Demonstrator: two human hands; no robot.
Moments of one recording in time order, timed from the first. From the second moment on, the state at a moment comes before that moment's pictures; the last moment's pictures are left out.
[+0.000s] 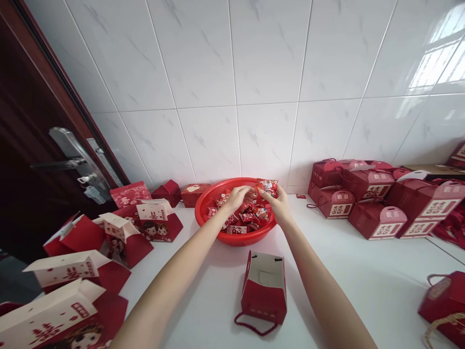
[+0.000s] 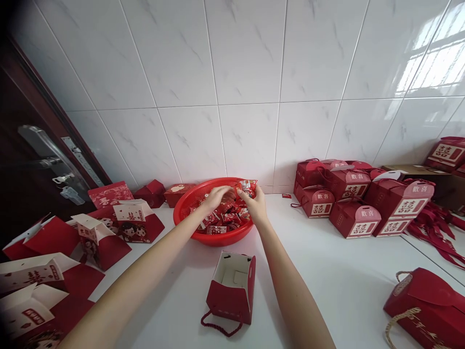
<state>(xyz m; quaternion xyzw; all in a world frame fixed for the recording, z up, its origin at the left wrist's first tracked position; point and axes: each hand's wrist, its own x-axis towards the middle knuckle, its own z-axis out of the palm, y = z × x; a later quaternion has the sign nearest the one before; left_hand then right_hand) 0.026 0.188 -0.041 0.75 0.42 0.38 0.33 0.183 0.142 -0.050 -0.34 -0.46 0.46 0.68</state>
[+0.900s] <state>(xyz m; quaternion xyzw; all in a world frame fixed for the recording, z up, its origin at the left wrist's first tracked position) 0.048 0.207 -0.045 0.83 0.54 0.10 0.07 0.187 0.145 -0.050 -0.28 -0.36 0.49 0.74</state>
